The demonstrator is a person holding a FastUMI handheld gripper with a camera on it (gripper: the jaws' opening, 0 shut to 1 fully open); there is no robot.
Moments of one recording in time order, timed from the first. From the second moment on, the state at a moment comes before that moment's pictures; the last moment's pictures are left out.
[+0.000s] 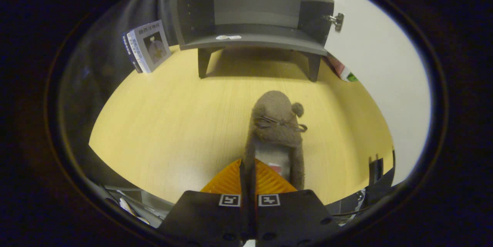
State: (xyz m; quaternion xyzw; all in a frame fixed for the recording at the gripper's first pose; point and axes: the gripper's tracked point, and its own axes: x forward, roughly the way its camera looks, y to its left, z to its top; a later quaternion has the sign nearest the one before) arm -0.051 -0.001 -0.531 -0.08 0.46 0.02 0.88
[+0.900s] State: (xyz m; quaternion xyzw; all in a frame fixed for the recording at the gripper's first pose) arm 0.057 0.013 -0.217 -0.08 0.23 0.10 0.96
